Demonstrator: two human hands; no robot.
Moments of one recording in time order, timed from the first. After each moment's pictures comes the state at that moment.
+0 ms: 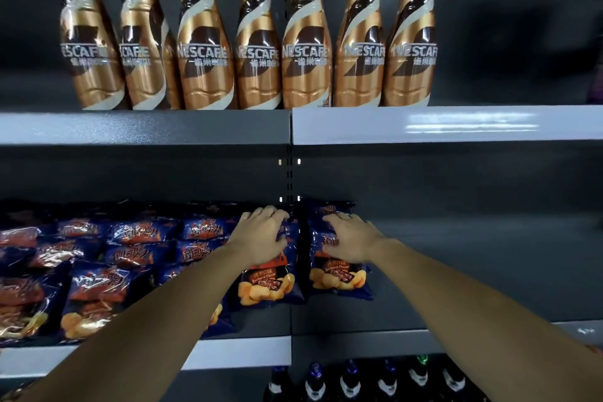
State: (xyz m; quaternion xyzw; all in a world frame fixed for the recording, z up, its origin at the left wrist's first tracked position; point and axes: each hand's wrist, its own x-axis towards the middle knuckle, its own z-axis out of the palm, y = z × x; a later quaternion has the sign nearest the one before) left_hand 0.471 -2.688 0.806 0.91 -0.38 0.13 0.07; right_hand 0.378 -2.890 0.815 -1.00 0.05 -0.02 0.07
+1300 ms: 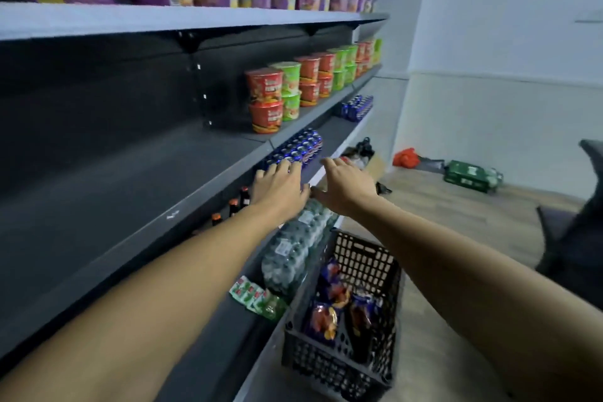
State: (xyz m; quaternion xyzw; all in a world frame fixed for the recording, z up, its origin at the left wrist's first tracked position) left_hand -0.056 -3.113 0.777 0.66 -0.74 0.10 0.13; right_hand -0.203 -3.137 0.781 -0.80 0.58 -0.17 -0.02
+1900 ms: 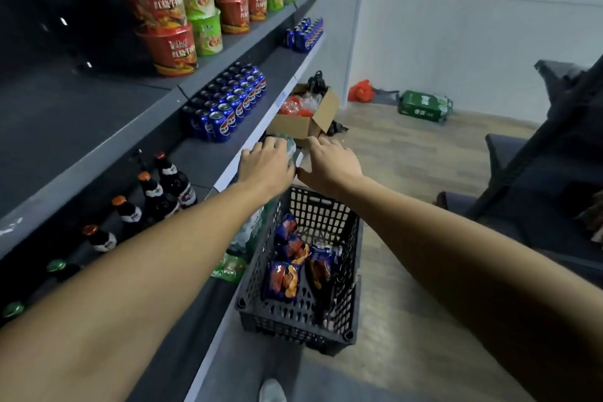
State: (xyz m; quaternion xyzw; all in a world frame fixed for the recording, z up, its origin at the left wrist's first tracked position) left_hand -0.149 -3.243 0.676 0.62 -0.78 0.01 0.09; right_hand -0.288 -3.231 0.681 -0.76 0.64 -0.12 0.02
